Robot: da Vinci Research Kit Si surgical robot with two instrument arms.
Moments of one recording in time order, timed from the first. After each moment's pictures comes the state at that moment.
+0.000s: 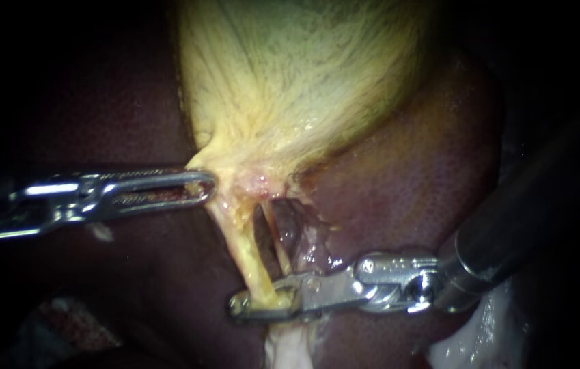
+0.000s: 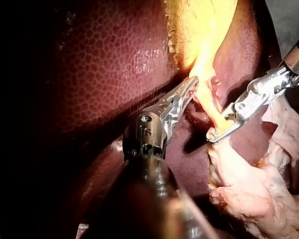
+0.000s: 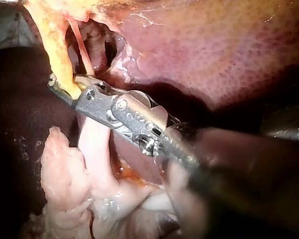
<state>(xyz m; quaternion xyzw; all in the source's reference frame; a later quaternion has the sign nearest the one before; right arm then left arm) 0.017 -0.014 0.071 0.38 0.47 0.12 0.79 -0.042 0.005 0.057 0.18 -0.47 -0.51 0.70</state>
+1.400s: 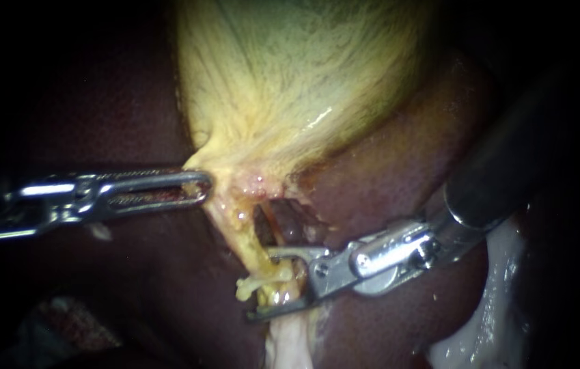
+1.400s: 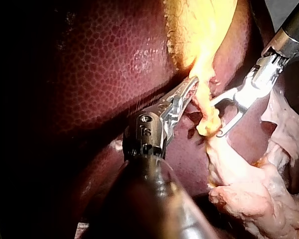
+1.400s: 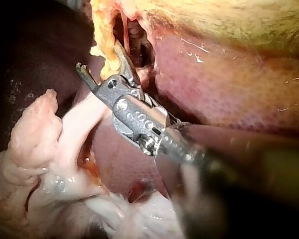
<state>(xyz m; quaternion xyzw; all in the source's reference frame) 0.015 -0.011 0.070 0.21 0.54 -0.01 0.81 -0.042 0.005 0.056 0.18 -0.47 -0.51 0.70</state>
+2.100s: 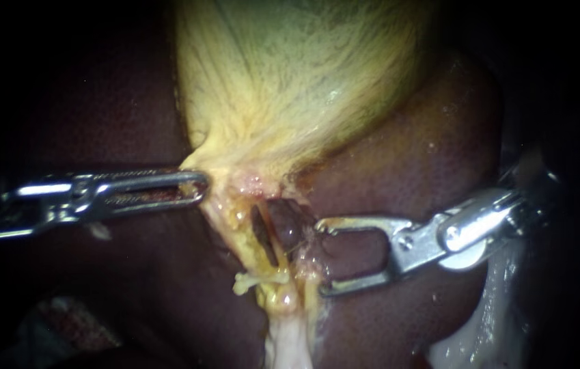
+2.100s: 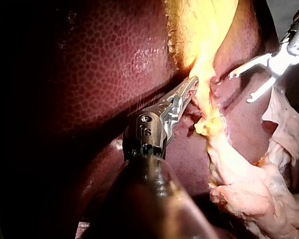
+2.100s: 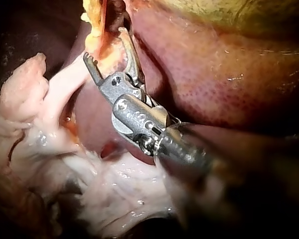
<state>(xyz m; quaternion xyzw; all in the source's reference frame) 0.005 -0.006 0.063 0.16 0.55 -0.01 0.82 -0.041 0.005 0.056 0.18 -0.47 -0.51 0.70</state>
